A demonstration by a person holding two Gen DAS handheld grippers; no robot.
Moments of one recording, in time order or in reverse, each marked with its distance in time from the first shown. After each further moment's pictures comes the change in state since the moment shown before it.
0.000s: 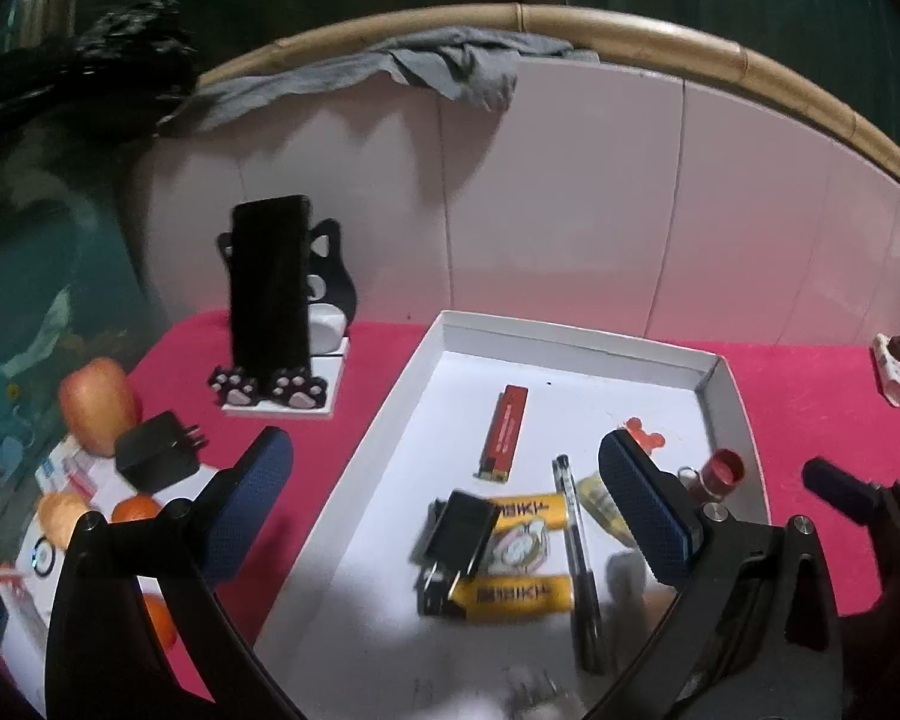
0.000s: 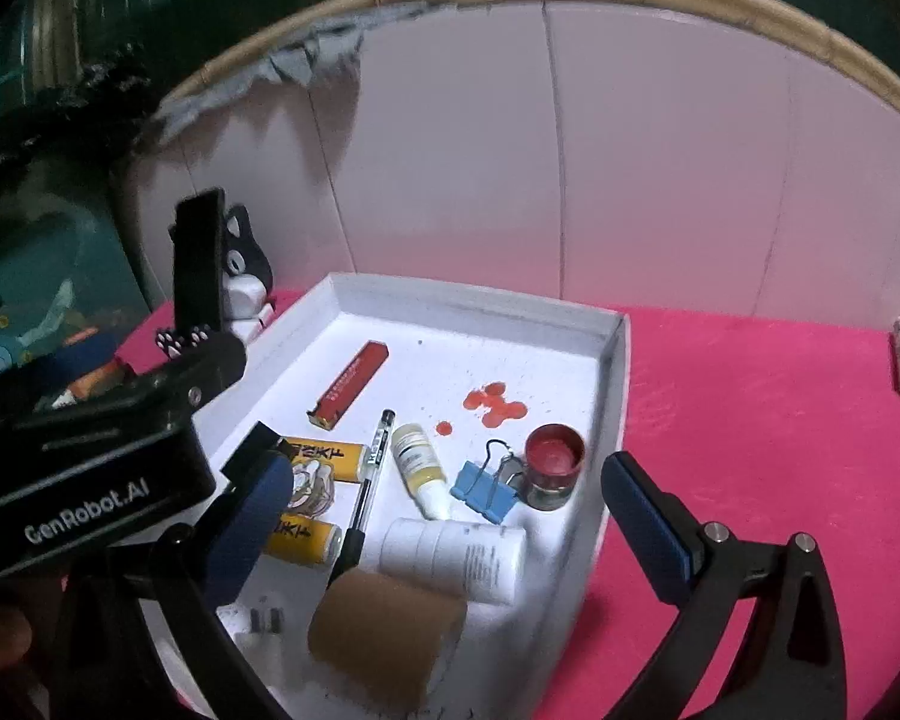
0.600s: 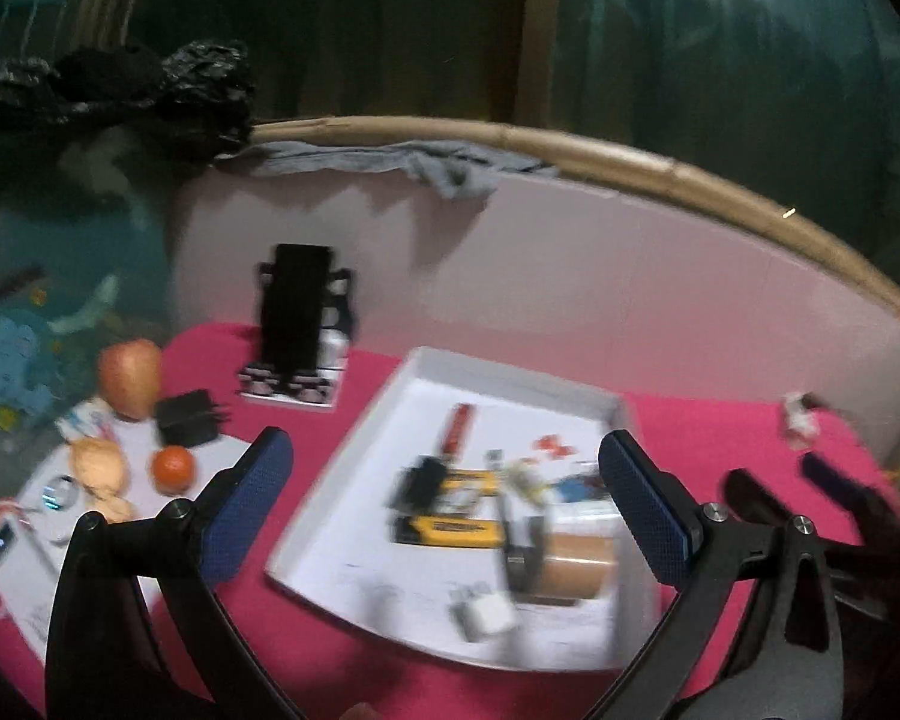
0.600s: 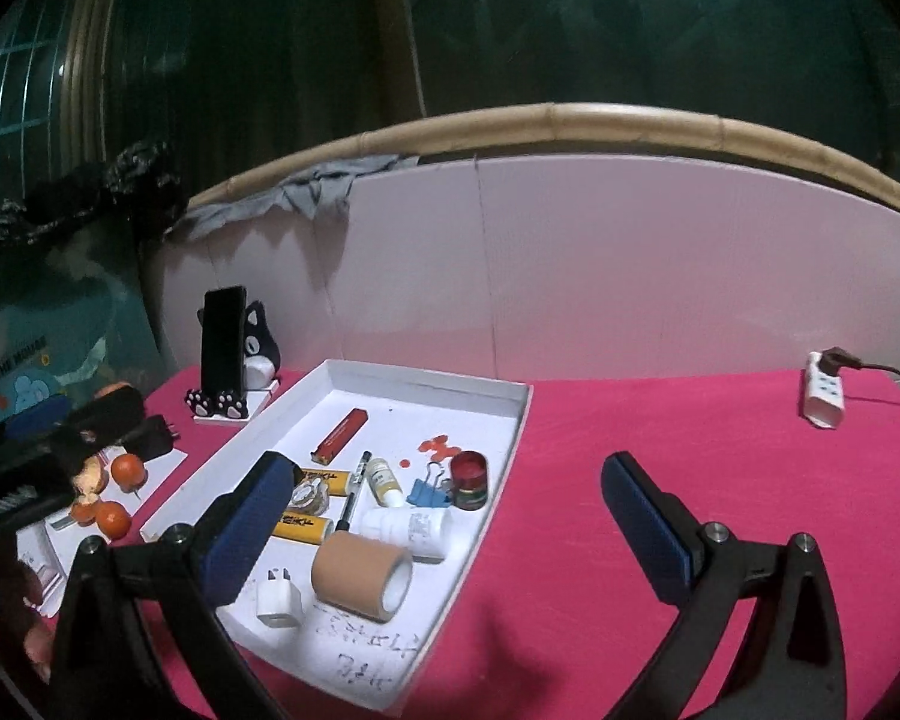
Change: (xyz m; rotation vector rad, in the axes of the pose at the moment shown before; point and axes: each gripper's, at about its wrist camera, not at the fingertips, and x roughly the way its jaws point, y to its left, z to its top) left arm -0.119 0.019 -0.026 -0.116 -0.145 -0.153; right arm -0.107 -0.027 -0.017 0.021 -0.206 -0.055
